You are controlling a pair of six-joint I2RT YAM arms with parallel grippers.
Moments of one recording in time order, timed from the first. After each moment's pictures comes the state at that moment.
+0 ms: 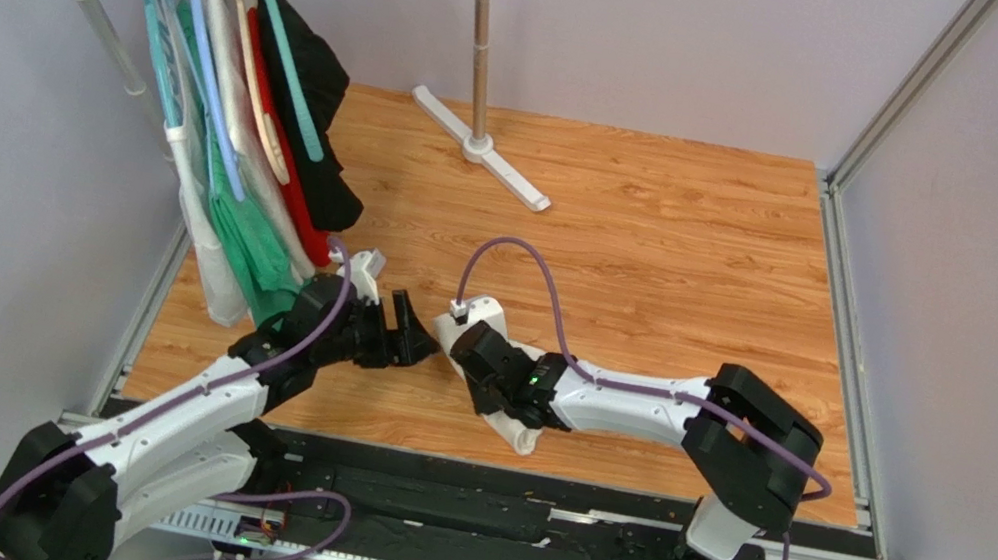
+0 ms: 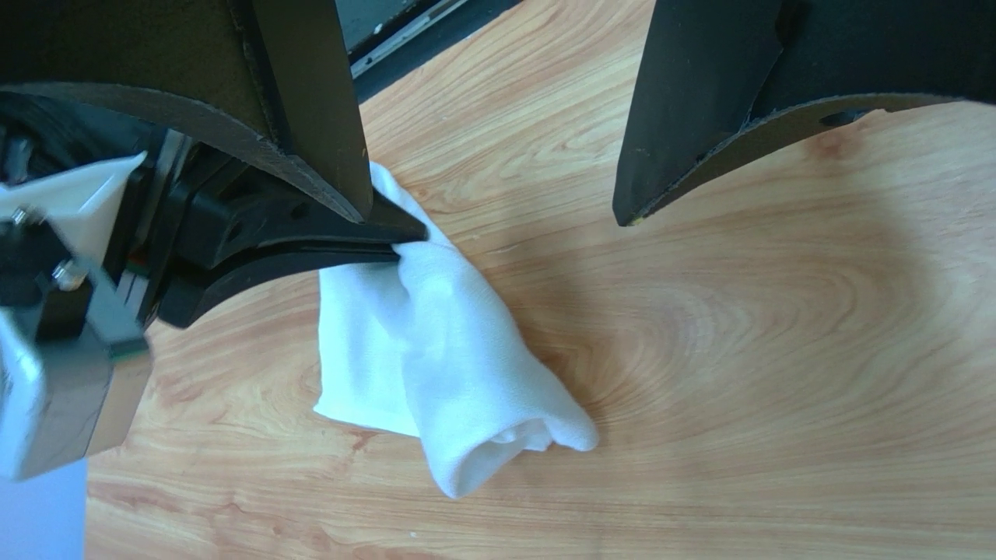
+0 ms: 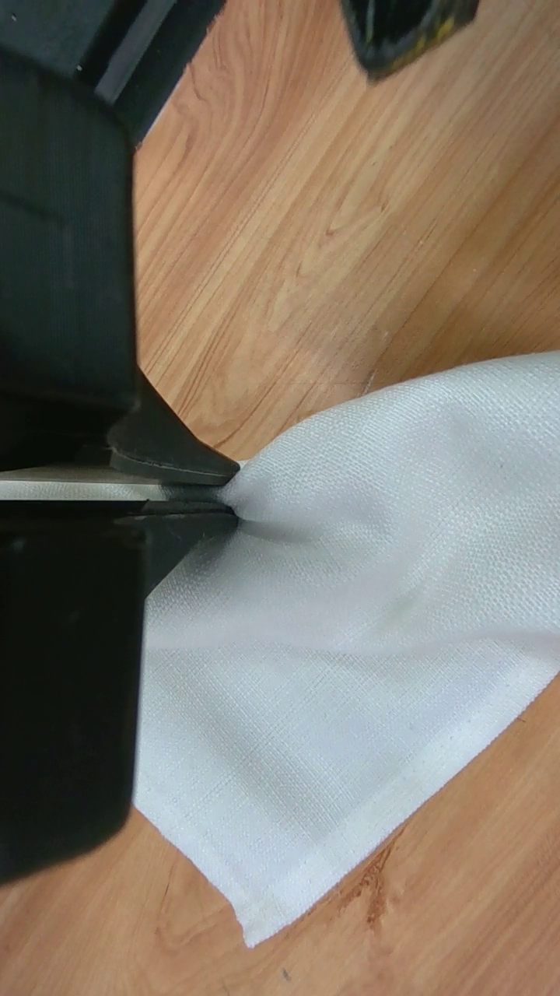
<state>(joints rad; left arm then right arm) -0.50 0.86 0.35 -0.07 0.19 -0.71 1.14 1.70 0.94 -0.21 0.28 0.48</state>
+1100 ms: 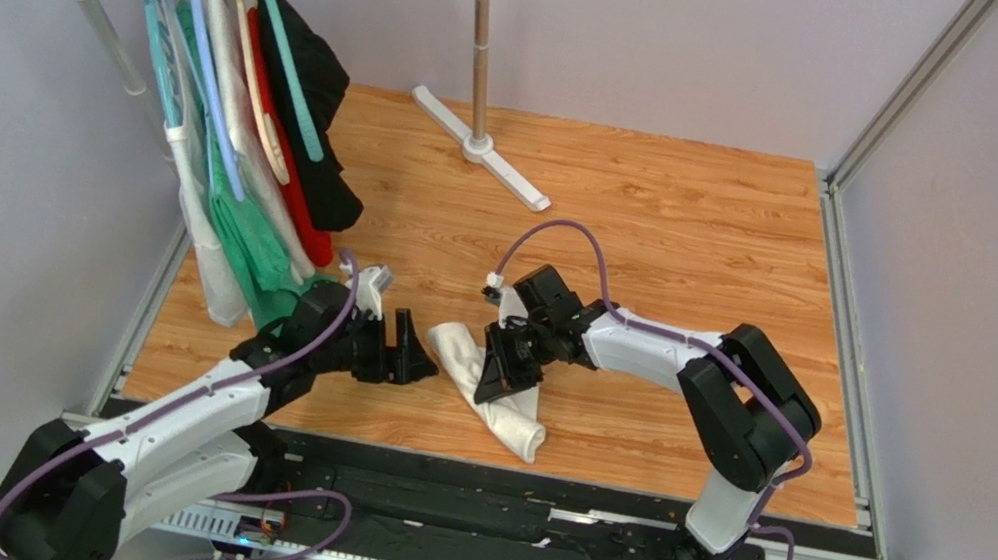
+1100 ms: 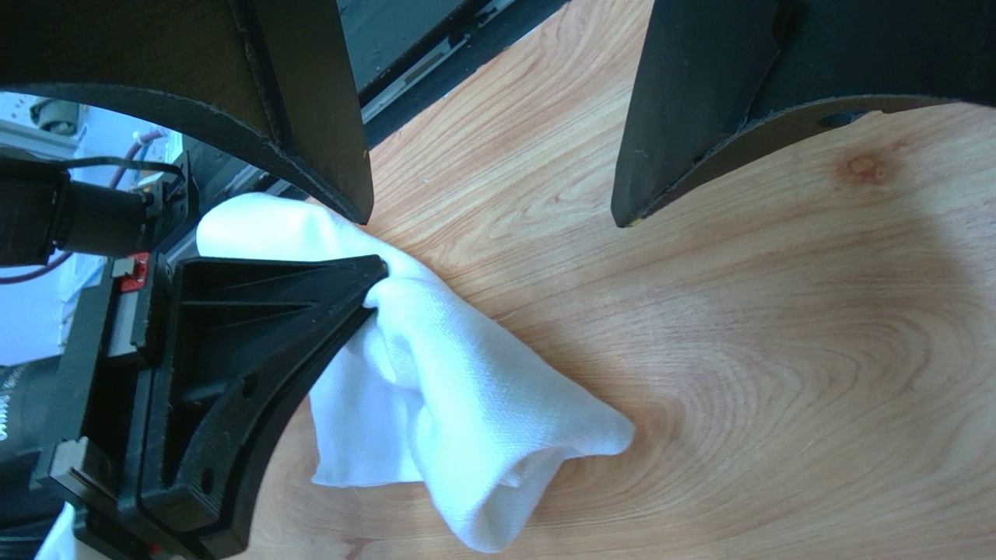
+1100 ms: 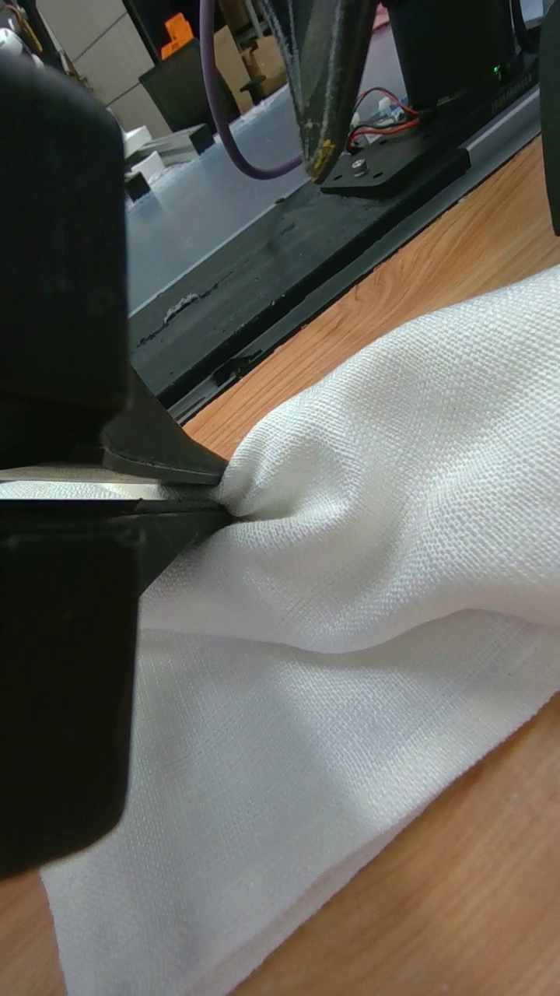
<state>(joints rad) -0.47 0.86 0.30 -0.09 0.32 -0.63 0.79 1.78 0.98 -0.27 -0.56 0.44</state>
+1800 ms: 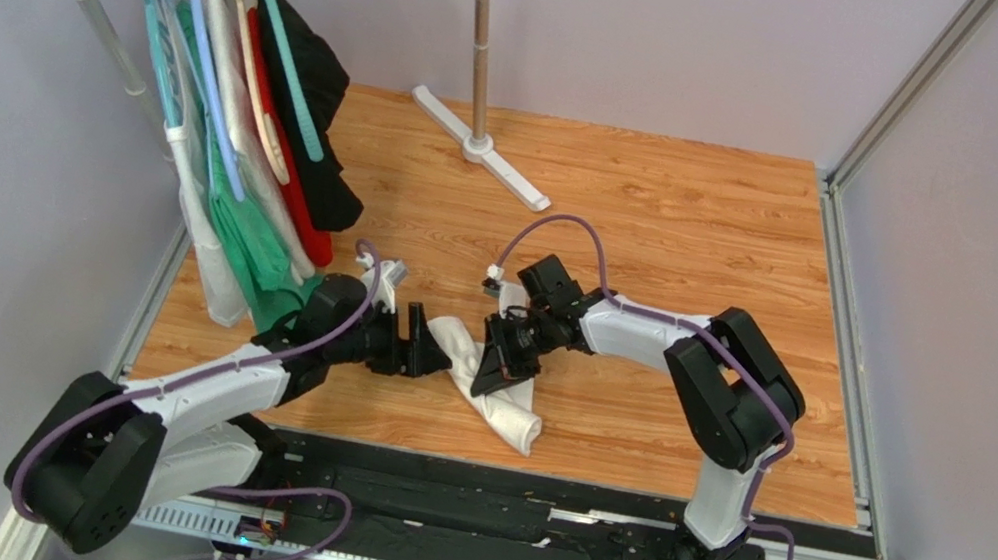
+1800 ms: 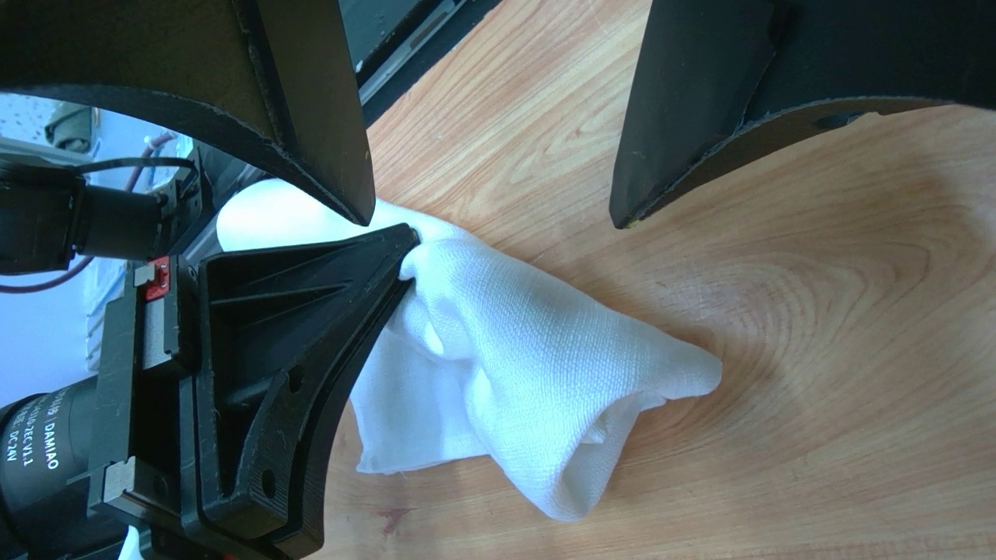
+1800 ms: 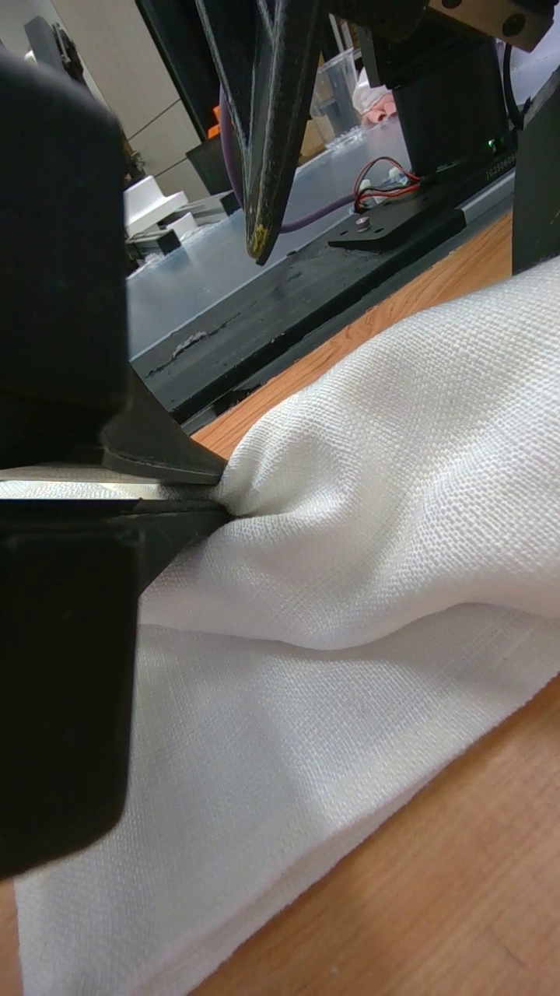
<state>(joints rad) -0.47 1.03 0.30 0.13 0.39 -0.62 0.74 1.87 1.05 -0.27 -0.69 0.43</state>
